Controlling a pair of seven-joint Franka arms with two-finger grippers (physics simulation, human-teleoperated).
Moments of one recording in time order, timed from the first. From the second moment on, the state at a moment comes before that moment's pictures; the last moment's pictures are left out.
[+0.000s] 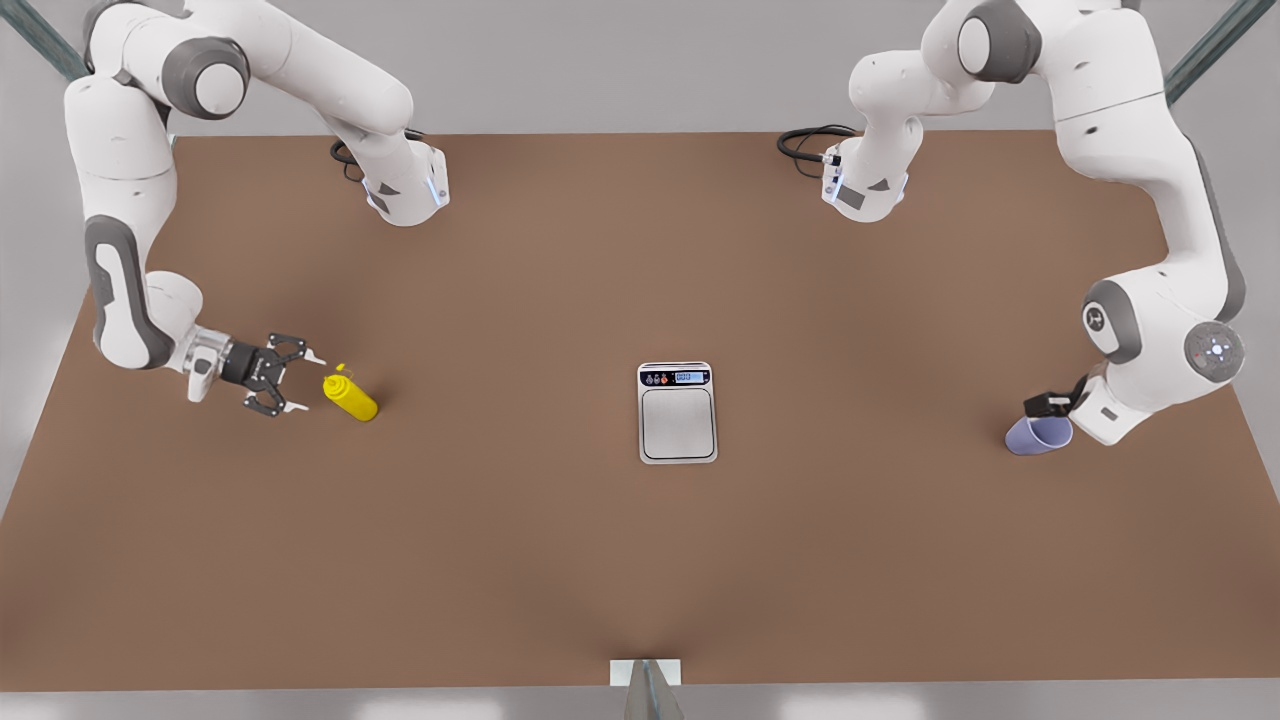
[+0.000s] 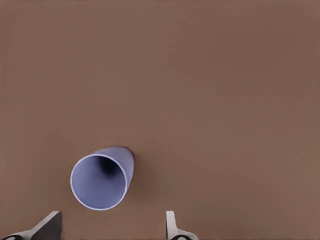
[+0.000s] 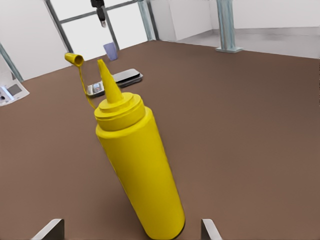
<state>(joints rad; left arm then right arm) 0.00 0.35 0.27 -1.81 -0.01 2.09 0.26 -0.52 0.51 -0.02 -2.11 1.03 1.81 -2.36</state>
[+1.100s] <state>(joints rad) 0.00 0.54 0.27 -1.88 -0.07 2.31 0.30 -0.40 0.64 0.00 -2.06 1.13 1.83 -2.49</state>
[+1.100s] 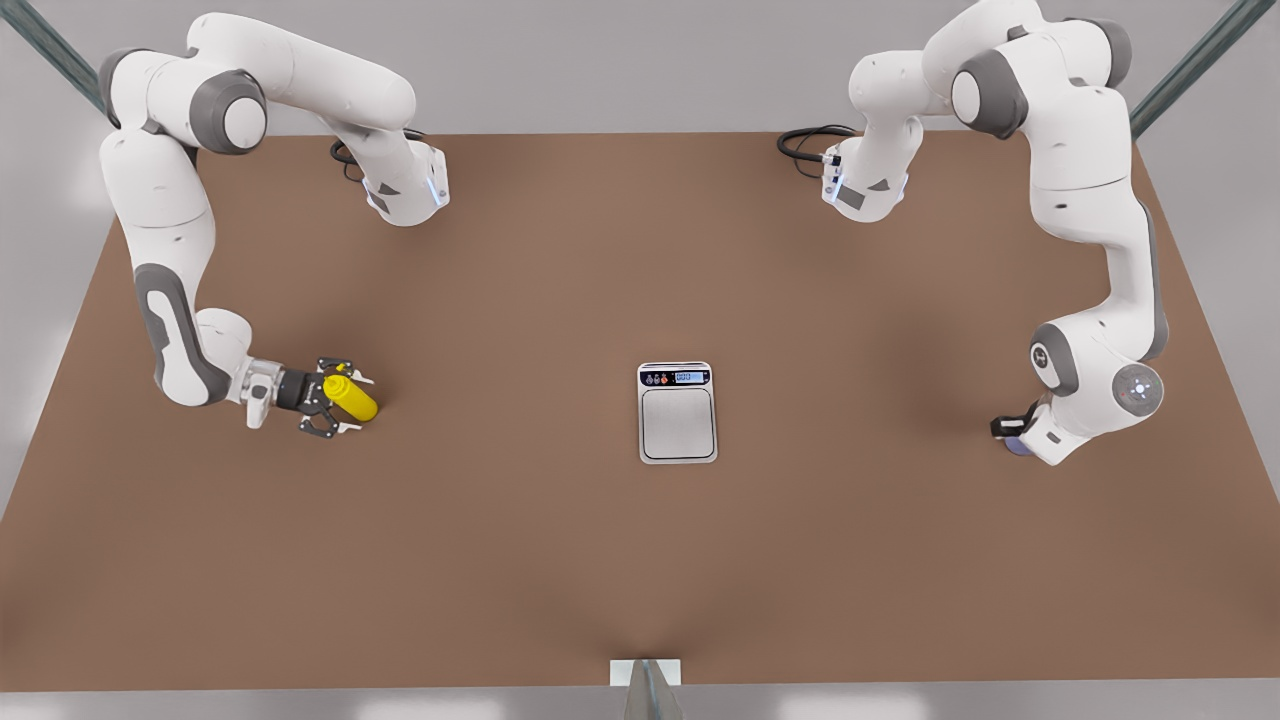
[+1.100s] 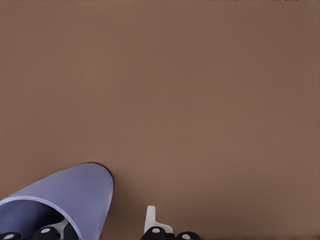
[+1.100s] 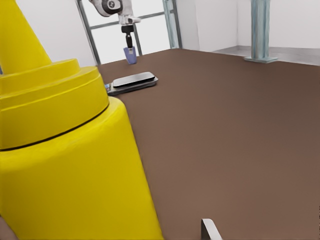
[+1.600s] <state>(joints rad) 0.00 0.54 0.27 -1.88 -0.05 2.31 0.30 -0.40 0.65 0.00 -2.05 1.13 1.83 -2.49</state>
